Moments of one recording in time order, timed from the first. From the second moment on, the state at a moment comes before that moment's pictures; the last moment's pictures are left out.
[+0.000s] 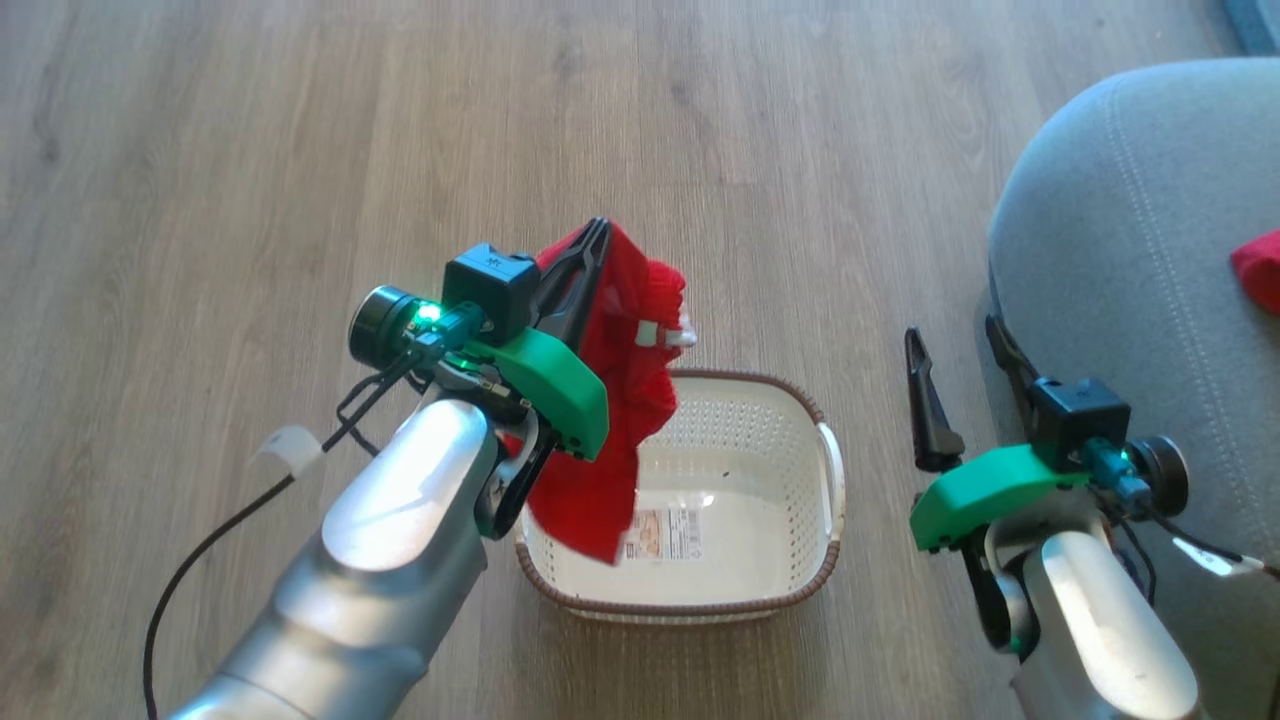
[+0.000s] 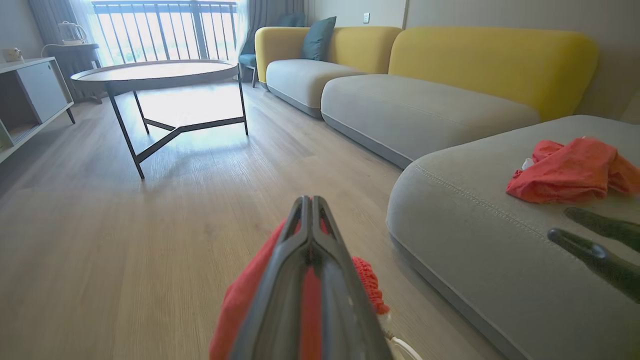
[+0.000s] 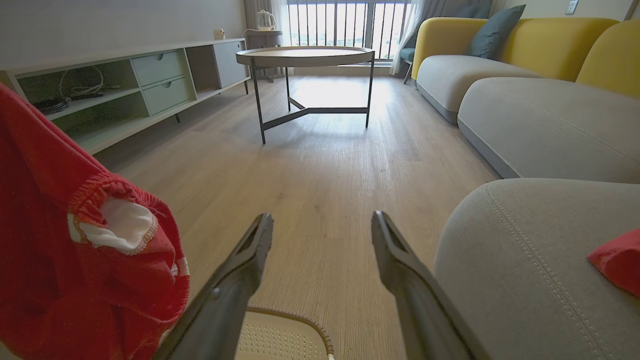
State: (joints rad) left arm -0.64 0.05 -0.66 0.59 -0.44 -0.03 -0.25; right arm -0.26 -0.06 0.15 0.34 0.17 0.12 -0.26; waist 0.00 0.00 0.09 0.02
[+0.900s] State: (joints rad) left arm -0.73 0.06 -0.62 0.47 -0.44 -0.01 -0.24; right arm -0.28 -0.06 0.32 0.27 0.23 0.12 -0.26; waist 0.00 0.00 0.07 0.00
